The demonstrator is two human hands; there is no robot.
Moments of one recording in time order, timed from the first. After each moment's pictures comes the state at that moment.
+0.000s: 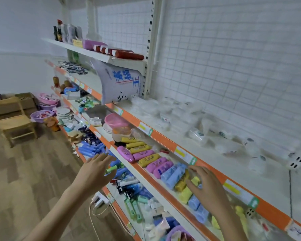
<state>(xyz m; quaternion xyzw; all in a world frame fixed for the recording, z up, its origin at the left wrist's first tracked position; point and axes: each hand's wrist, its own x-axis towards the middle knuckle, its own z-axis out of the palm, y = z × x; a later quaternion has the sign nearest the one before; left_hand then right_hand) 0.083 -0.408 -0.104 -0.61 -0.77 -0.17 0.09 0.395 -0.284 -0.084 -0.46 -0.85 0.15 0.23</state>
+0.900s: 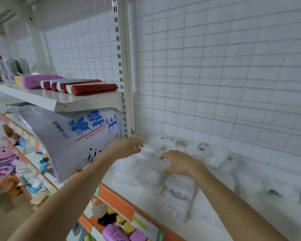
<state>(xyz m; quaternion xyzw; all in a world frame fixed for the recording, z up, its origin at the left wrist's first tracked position) -0.075 0.061 -0.001 -0.72 -0.67 -0.15 -0.08 0.144 0.093 -0.021 -0.43 -0.90 0.11 0.01</state>
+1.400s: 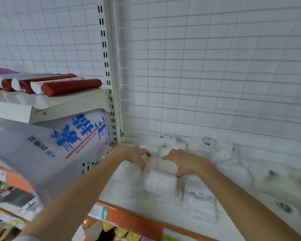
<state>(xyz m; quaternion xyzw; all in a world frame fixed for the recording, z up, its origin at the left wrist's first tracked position) -0.105 0.136 -0.021 -0.78 -0.56 0.10 -0.25 0.100 0.103 -0.028 -0.51 -0.85 0.06 -0.12</state>
